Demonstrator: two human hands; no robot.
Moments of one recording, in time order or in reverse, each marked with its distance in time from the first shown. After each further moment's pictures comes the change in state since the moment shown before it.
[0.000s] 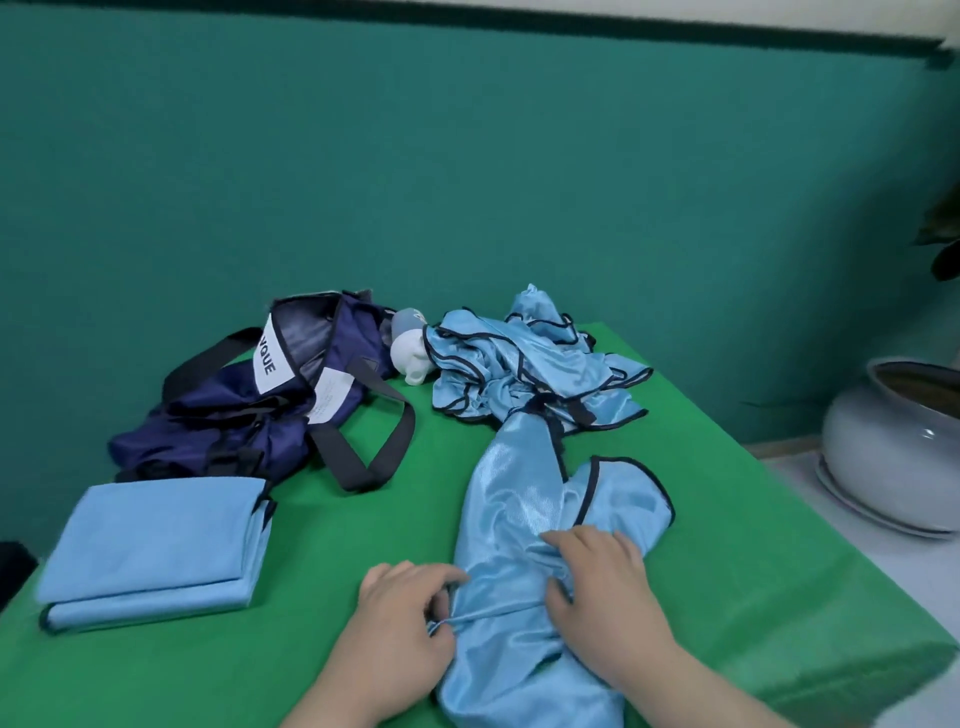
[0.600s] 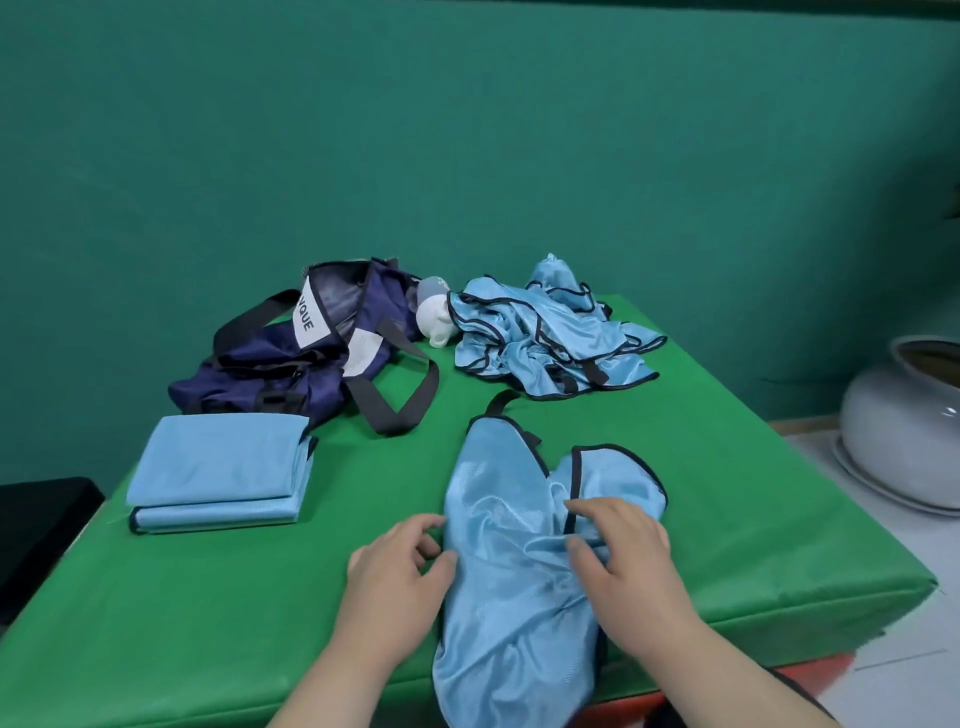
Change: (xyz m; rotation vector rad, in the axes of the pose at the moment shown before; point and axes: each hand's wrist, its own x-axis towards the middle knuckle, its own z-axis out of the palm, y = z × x) left_hand -0.061 0.022 -0.011 -0.129 0.228 -0.276; right_hand -0.063 -0.016 -0.018 0.260 0.160 0.014
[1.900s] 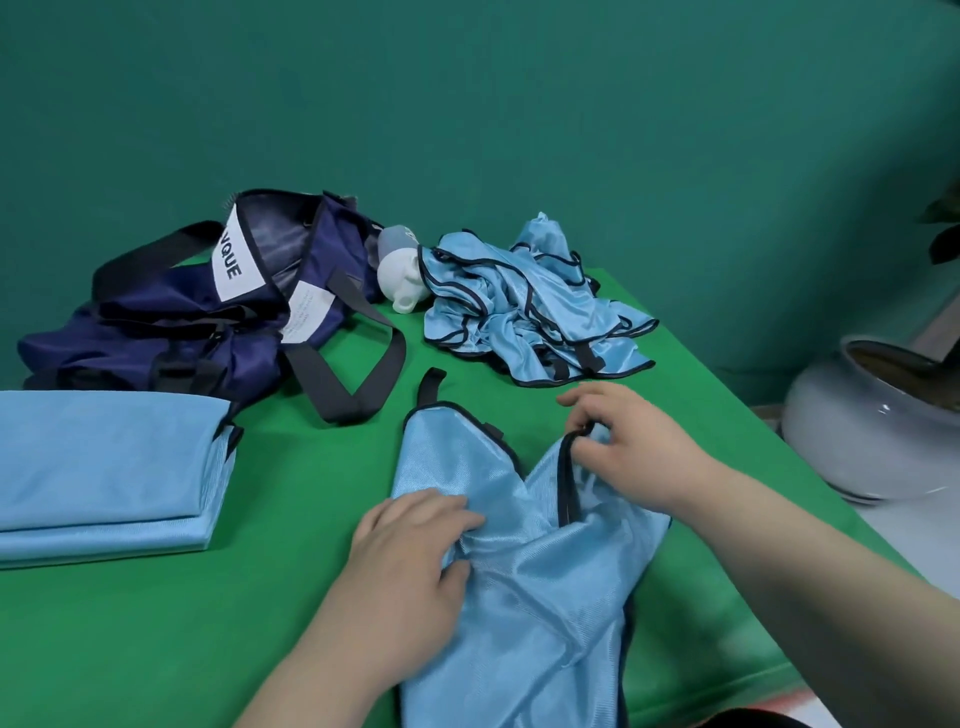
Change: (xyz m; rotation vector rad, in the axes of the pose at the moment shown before) left_hand 0.060 -0.003 0.019 0.149 -0.247 0.311; right_hand 0.140 -0.003 -0.027 -0.106 -0.251 -0.053
